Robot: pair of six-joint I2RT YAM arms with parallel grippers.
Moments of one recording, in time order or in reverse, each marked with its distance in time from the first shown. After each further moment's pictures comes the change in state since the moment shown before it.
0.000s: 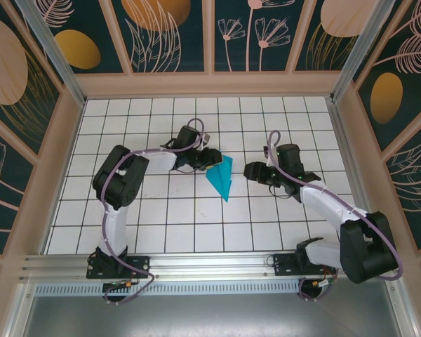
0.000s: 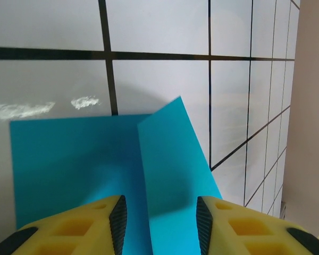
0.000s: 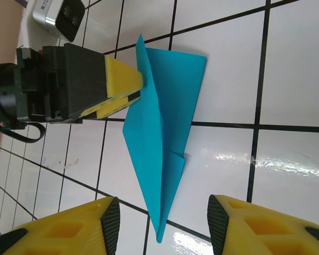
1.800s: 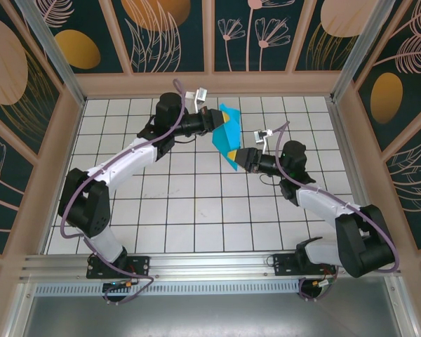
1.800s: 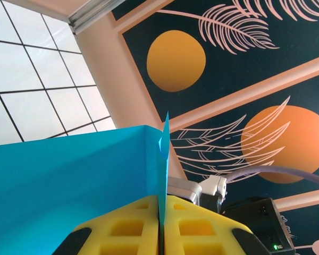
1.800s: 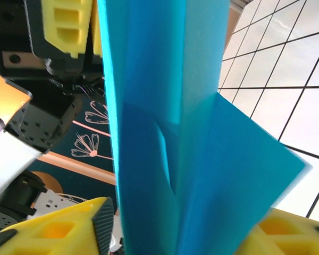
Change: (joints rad) left arm -0.004 -0.385 0.097 0.150 0.115 -0.141; right arm 0.035 0.046 -0.066 0.824 -0.467 0.518
